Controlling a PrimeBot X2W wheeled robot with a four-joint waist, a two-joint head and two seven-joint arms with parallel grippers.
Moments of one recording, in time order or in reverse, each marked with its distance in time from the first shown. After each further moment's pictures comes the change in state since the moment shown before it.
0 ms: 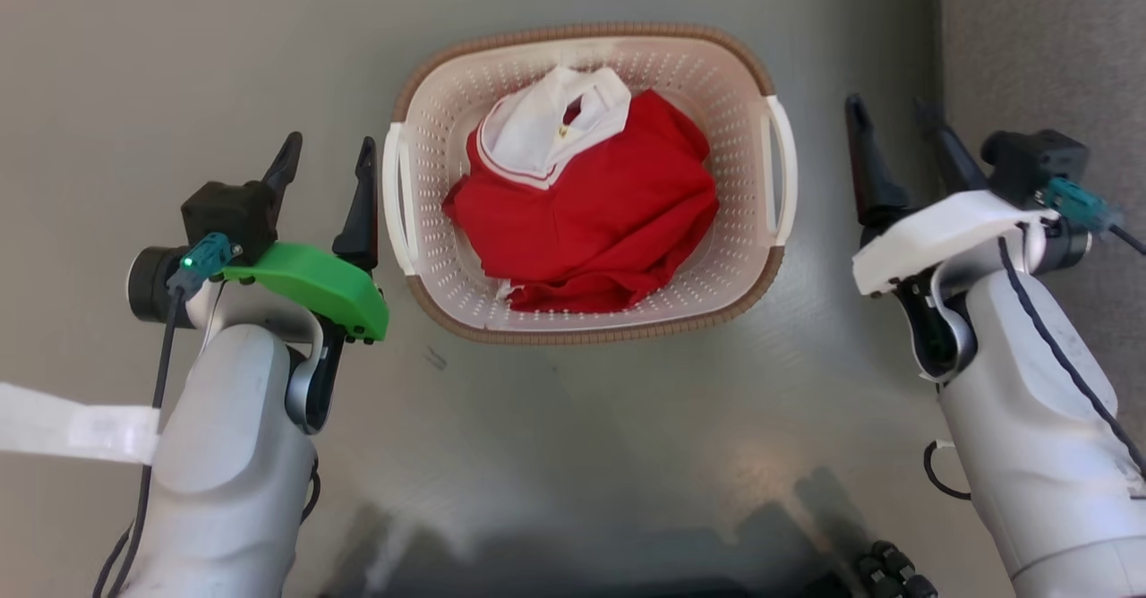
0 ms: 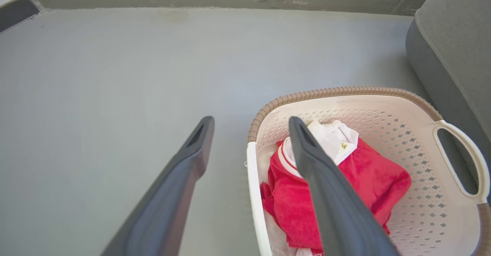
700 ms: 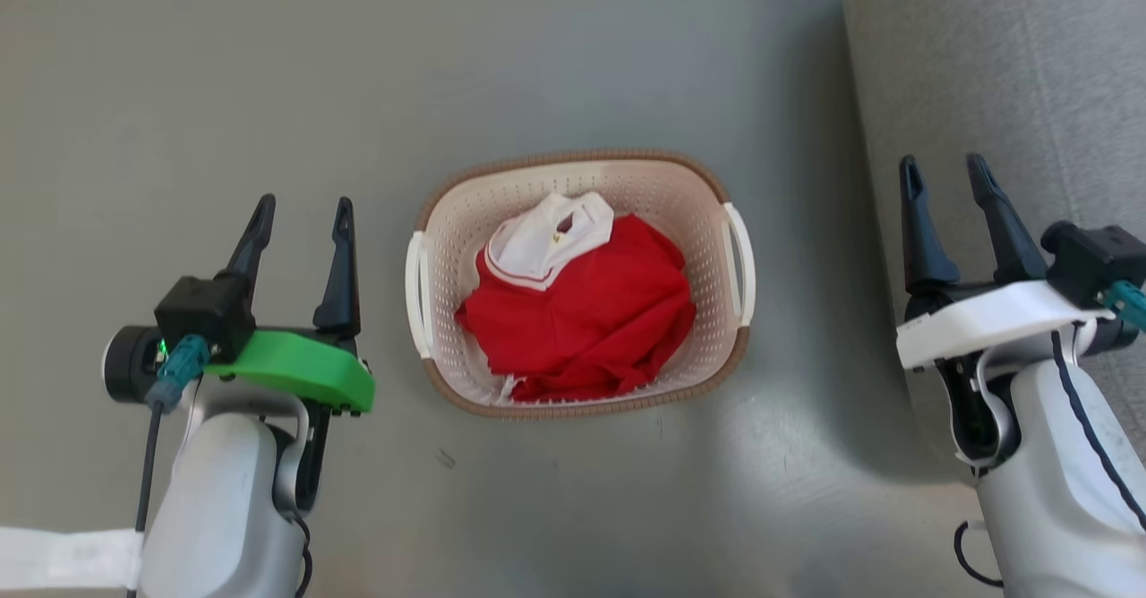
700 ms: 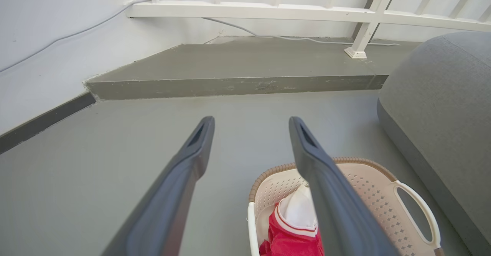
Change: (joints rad) left arm 0.240 0.013 0.064 -0.281 0.044 0.040 -0.004; right arm 0.256 -0.005 -0.082 -0.287 -0.010 -0.009 -0.011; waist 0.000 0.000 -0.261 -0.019
